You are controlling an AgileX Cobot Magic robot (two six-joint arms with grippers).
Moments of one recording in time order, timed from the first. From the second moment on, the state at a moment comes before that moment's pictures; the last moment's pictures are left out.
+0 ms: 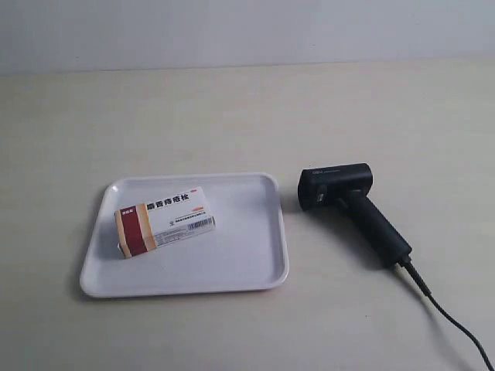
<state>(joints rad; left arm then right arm) -0.21 0.66 -0.35 1.68 -0.26 -1.61 0.52 0.55 -0.34 -0.47 0.02 0.55</state>
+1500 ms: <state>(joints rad) -0.21 0.02 0.00 0.70 0.21 -0.65 0.52 0.53 -0.11 -0.42 -0.04 0.58</state>
